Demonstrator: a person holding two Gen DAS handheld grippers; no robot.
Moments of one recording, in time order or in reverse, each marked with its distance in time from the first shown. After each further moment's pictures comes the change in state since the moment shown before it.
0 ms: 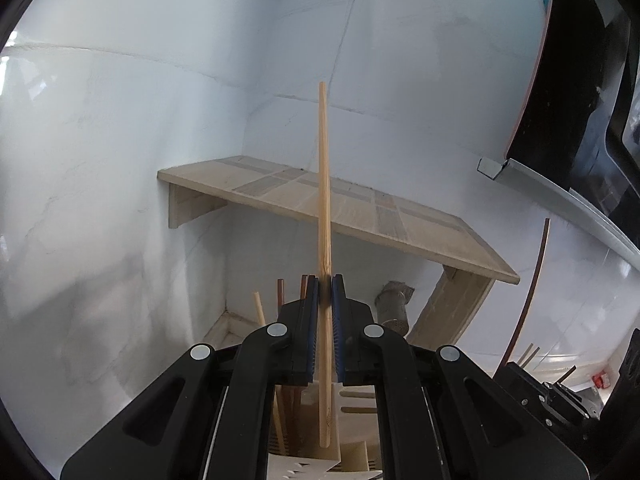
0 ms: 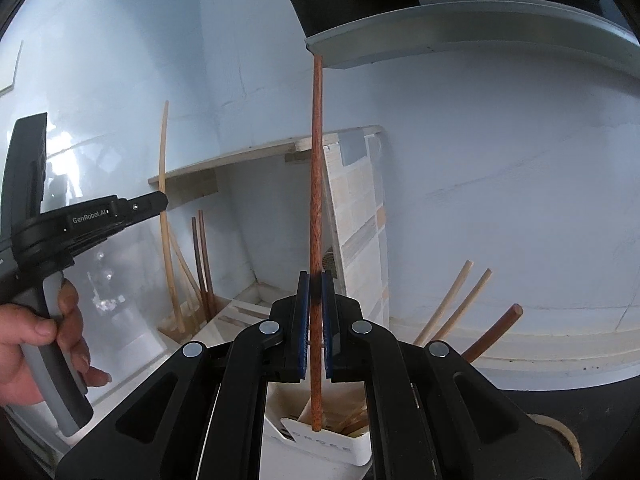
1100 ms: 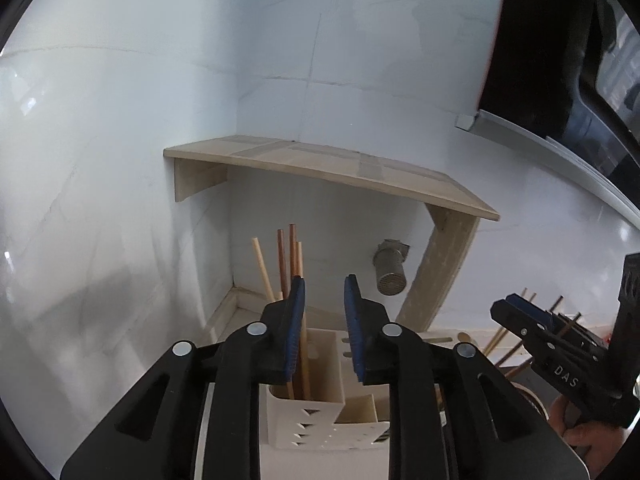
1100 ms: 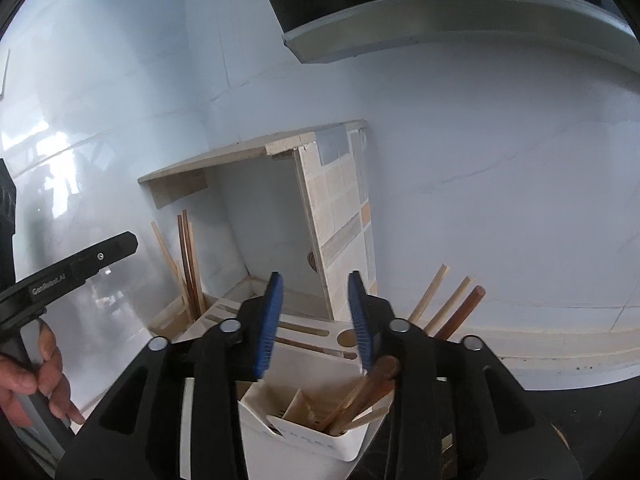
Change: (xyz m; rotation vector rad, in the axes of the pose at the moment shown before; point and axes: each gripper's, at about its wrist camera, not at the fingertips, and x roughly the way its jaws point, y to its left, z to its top) left arm -0.026 -0.009 -0.020 0.092 0.067 0.011; right arm 0.008 -0.006 0.011 0.013 0.045 -0.004
